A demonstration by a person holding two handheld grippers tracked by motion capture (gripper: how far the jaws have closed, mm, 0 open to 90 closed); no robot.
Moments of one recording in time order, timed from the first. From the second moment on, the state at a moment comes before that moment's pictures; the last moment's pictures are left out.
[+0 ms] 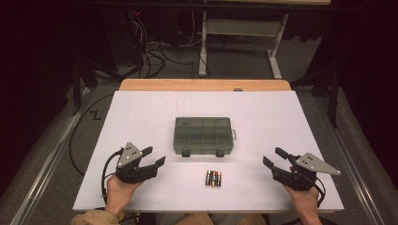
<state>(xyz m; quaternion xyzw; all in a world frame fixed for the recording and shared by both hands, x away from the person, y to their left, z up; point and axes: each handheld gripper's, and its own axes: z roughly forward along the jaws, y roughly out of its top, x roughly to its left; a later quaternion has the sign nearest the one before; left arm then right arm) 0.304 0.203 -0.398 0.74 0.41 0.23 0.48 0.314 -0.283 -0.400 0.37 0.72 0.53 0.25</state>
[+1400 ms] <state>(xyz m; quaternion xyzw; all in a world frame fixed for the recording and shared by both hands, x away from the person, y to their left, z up) 0.332 0.174 -0.396 0.74 0.40 0.22 0.49 0.340 -0.254 -0.393 0.36 0.72 0.55 0.23</state>
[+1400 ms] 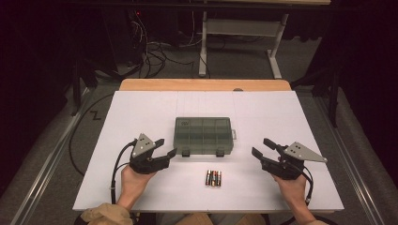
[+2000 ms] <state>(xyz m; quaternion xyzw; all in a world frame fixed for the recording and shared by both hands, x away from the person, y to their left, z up) 0.344 0.165 -0.396 0.74 0.40 0.22 0.49 0.356 -0.236 -0.395 0.35 0.73 0.54 0.23</state>
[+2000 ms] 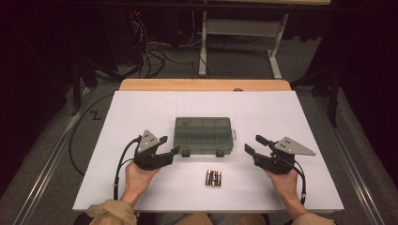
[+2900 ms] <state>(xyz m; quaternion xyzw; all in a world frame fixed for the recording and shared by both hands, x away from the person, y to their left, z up) 0.355 0.157 -0.399 0.75 0.40 0.20 0.49 0.374 -0.191 -0.403 0.33 0.77 0.51 0.20</state>
